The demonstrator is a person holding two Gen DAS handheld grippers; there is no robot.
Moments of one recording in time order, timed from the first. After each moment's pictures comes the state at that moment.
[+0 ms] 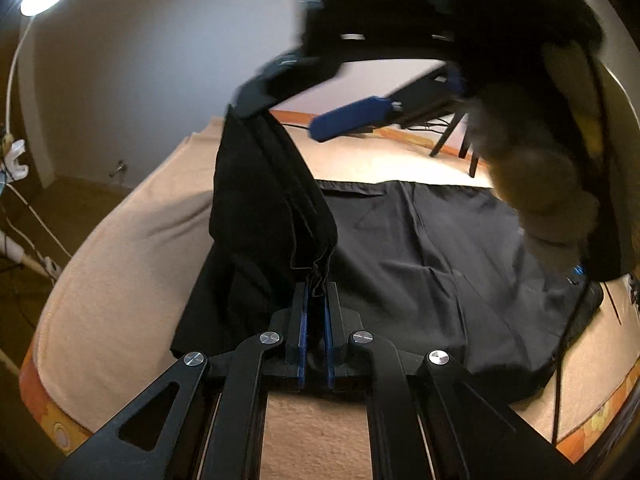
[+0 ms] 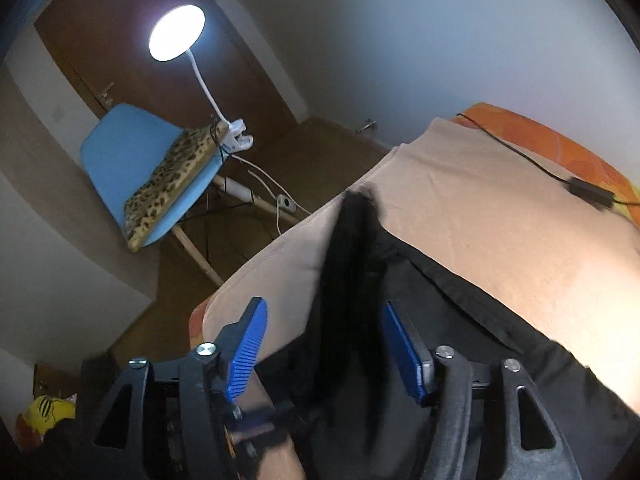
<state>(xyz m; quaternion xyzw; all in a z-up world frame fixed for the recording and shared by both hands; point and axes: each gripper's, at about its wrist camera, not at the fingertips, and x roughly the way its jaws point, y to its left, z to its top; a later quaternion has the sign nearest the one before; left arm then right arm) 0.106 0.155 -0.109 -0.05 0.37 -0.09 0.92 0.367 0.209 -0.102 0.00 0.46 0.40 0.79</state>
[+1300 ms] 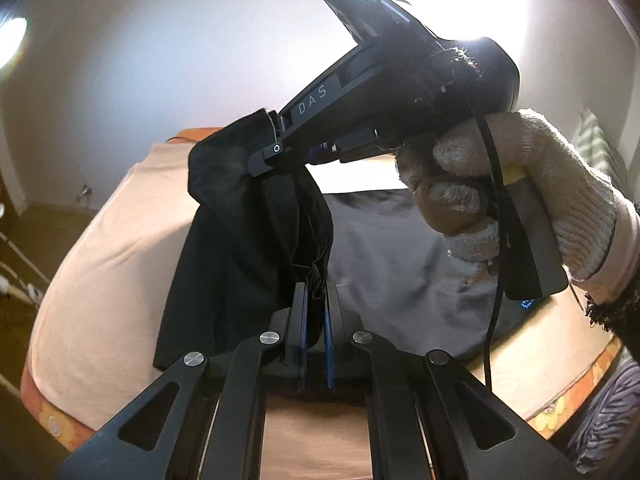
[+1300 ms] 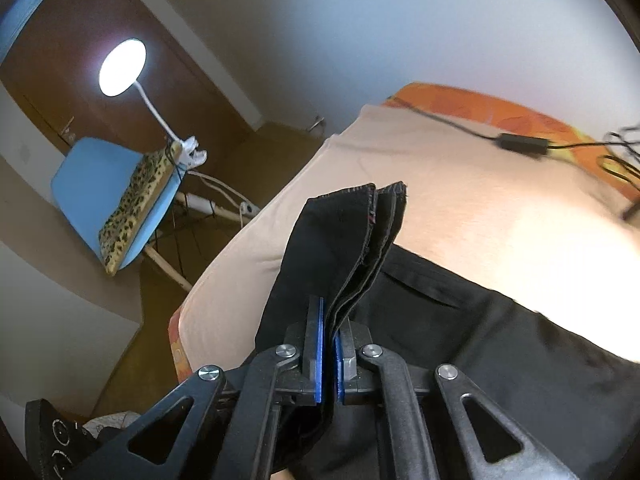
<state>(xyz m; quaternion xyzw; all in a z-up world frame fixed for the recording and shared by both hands) 0.087 0.084 -0.062 -0.02 0.37 -0.16 0.91 0.359 0.129 -0.101 0.06 0.48 0.32 0.81</state>
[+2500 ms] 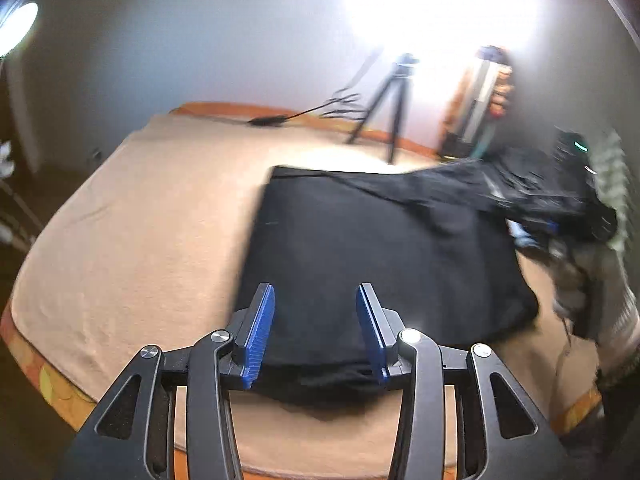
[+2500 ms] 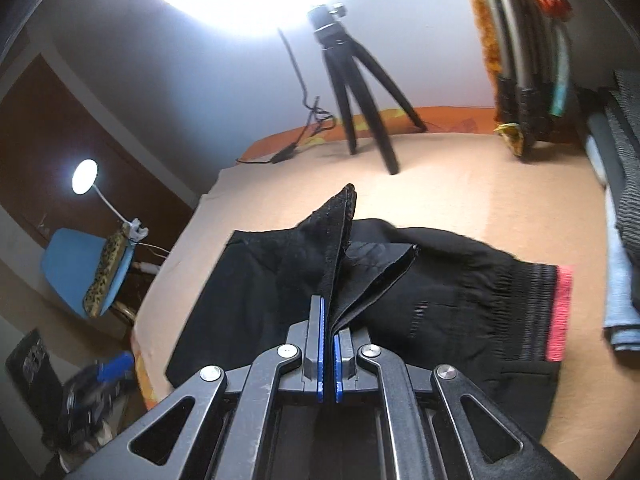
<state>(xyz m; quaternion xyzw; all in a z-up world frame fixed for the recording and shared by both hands) 0.094 0.052 -0.071 -0.06 0.41 -0.09 0.91 0.274 -0.160 -0.122 0.17 0.43 0.20 0.86</state>
